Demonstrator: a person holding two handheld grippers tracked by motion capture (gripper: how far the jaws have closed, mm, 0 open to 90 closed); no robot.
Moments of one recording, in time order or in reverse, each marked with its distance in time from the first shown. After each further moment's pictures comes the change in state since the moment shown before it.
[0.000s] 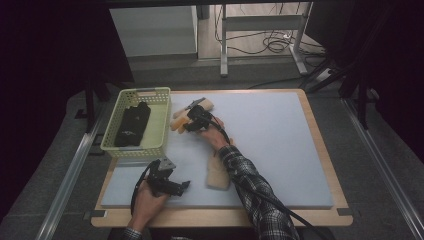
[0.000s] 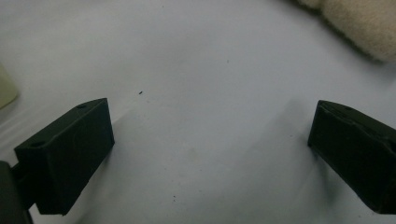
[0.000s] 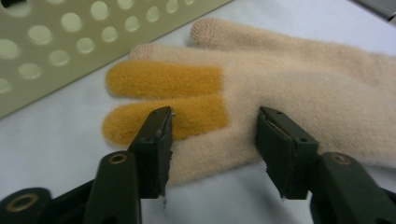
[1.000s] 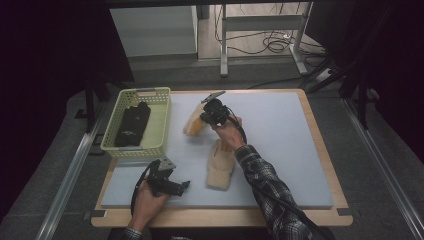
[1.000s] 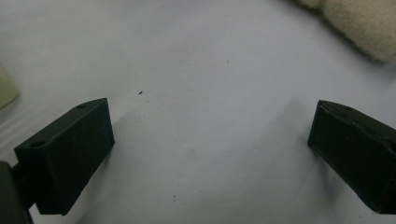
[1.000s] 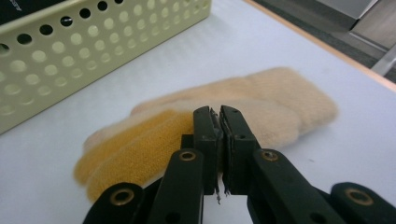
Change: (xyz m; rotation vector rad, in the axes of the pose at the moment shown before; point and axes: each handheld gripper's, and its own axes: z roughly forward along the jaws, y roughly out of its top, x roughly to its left) left arm 0.000 0.000 0.000 0.002 0.000 0.001; right arm -0.016 -0.003 -0.086 -0.045 -0.038 0.052
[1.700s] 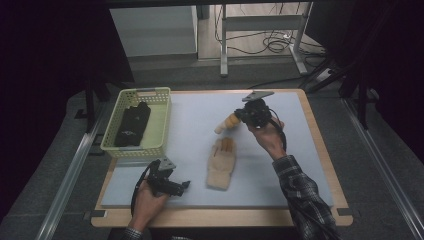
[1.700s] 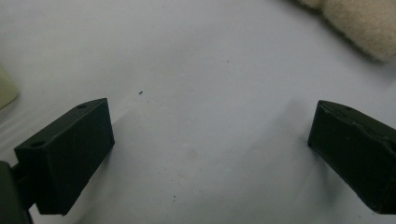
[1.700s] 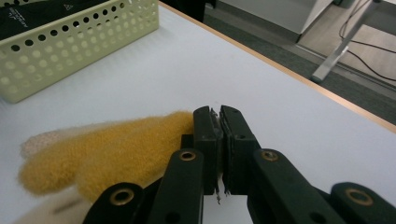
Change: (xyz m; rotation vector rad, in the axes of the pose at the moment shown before) left arm 0.000 0.000 0.000 0.001 0.001 0.001; right arm -0.036 -0.043 -0.129 -0.099 -0.111 0.038
